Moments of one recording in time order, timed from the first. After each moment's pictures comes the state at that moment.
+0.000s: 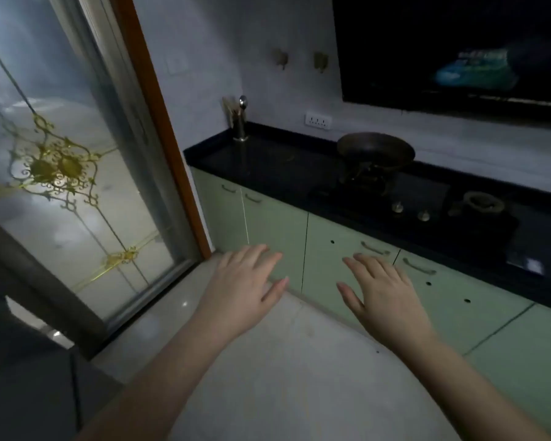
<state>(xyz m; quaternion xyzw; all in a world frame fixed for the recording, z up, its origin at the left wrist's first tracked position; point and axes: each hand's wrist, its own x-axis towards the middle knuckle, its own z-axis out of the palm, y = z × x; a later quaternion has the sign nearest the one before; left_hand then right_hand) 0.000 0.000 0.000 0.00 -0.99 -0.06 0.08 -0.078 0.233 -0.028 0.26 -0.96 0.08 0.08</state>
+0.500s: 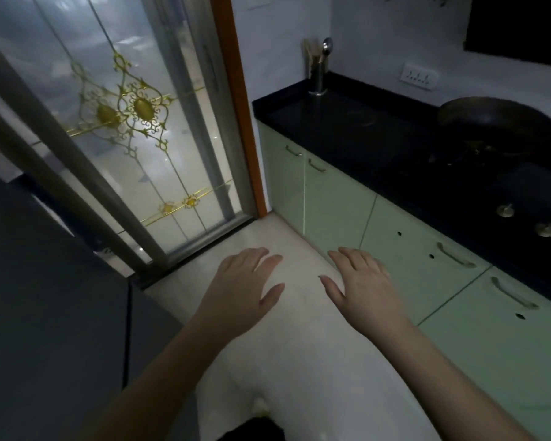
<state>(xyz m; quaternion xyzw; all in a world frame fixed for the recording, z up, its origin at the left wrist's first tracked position) -0.012 -0.042 -0.065 0.14 -0.99 -0.07 0.03 -0.153 0.136 -0.090 0.40 -0.91 0.14 0.00</state>
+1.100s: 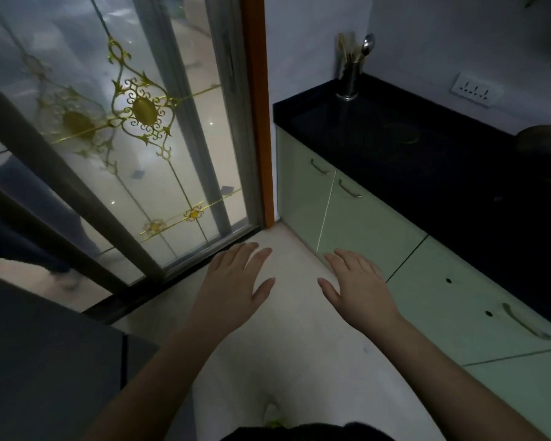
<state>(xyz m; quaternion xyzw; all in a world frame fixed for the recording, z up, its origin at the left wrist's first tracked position) -0.103 -0.269 -0.100 0.18 -0.98 -0.09 0.04 -0.258 -0.088 -0.126 0.41 -0.90 0.10 -0.04</state>
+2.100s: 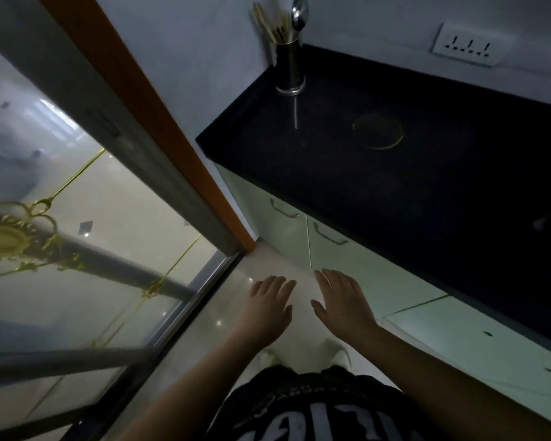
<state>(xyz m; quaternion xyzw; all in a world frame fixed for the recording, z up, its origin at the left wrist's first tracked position) -0.461 -0.400 -0.240 0.04 -0.98 -0.07 -0.16 -0.546 -0.228 -0.262 0.33 -0.92 0.09 -0.17</state>
